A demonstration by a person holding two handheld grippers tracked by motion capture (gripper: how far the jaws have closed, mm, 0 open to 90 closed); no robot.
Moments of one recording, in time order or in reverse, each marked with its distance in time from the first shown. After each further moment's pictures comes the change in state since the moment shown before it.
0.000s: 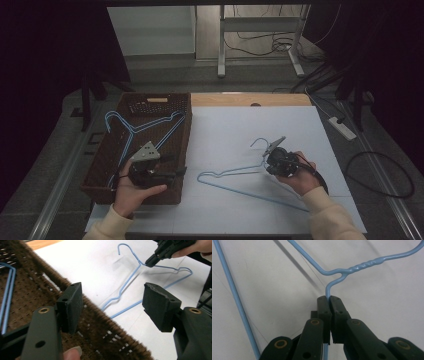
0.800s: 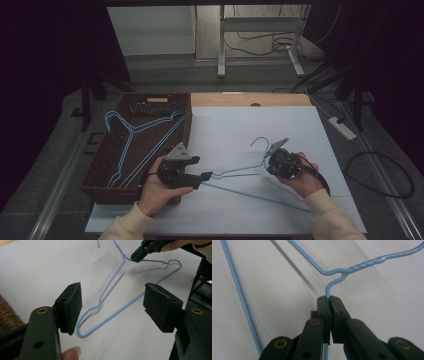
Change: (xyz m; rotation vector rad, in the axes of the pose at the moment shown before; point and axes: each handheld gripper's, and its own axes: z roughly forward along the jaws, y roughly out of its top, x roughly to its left) left arm -0.036 0.024 0.052 0.087 -0.067 0.056; right arm 0.004 -0.004 -0.007 -0.042 -0.007 -0.017
